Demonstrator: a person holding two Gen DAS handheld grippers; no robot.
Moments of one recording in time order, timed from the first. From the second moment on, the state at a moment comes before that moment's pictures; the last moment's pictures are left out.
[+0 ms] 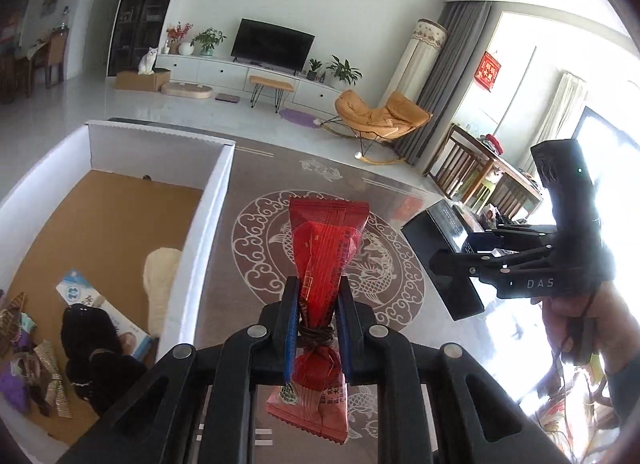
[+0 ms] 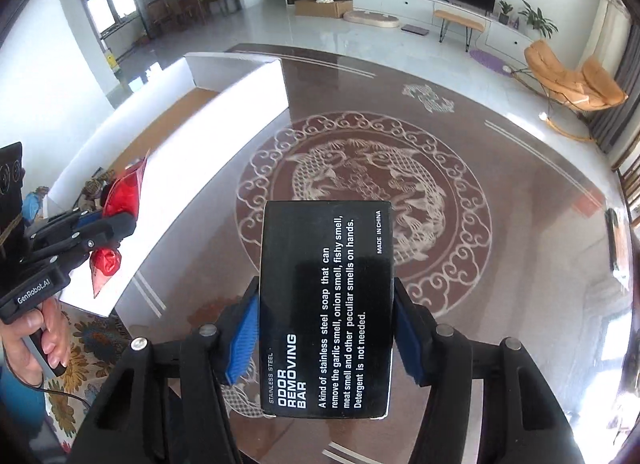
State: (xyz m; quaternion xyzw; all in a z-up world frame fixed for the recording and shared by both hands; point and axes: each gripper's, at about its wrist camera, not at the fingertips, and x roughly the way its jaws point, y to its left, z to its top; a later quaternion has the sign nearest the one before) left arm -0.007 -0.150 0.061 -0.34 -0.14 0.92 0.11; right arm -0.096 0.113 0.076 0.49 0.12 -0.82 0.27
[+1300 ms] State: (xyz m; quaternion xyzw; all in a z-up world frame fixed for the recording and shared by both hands) left arm 0.067 -0.308 0.039 -0.37 -0.09 0.86 -0.35; right arm -0.020 -0.166 0.090 0.26 0.27 -0.85 0.36
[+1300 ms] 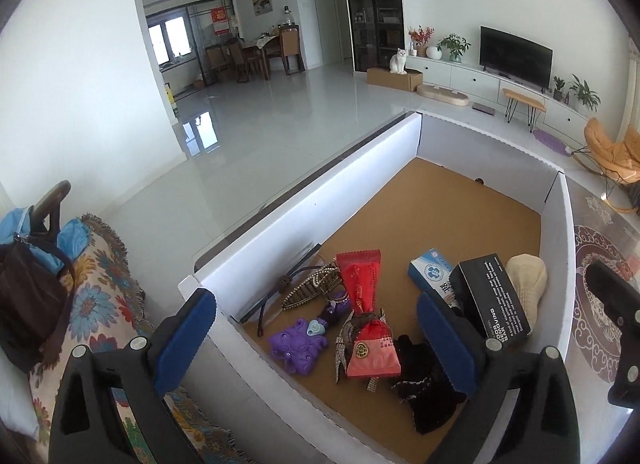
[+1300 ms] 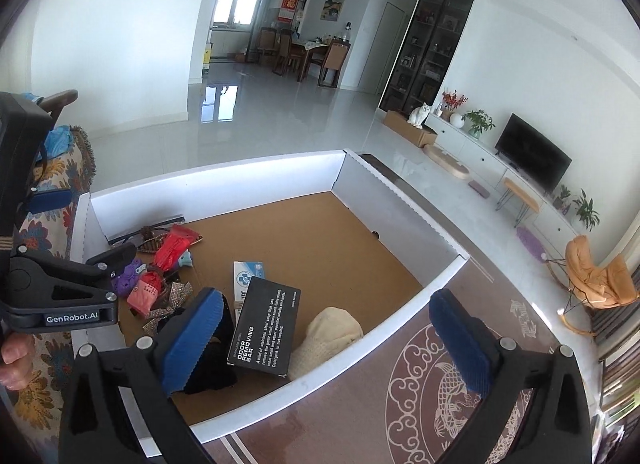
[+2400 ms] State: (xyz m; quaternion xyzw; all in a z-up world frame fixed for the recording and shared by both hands) left arm 0.083 -0.311 0.066 -0.32 -0.11 0.87 -0.35; right arm -0.041 -0.178 0.088 0.42 0.21 -0.81 0.35
